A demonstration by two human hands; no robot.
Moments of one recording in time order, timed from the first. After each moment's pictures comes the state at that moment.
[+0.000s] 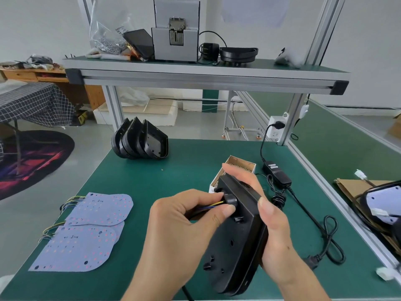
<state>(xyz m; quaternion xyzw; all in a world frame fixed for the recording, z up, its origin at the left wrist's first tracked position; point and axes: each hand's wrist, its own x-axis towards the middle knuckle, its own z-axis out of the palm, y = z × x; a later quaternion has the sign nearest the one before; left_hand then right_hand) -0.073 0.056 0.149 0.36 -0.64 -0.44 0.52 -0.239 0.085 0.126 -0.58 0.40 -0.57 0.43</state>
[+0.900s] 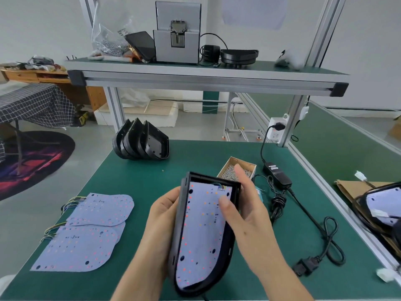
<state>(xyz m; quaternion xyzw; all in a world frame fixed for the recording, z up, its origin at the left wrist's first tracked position) -0.065 0.022 0.123 0.32 -0.43 -0.70 0.48 -0.221 0.066 0.115 -0.51 0.48 -0.61 0.37</state>
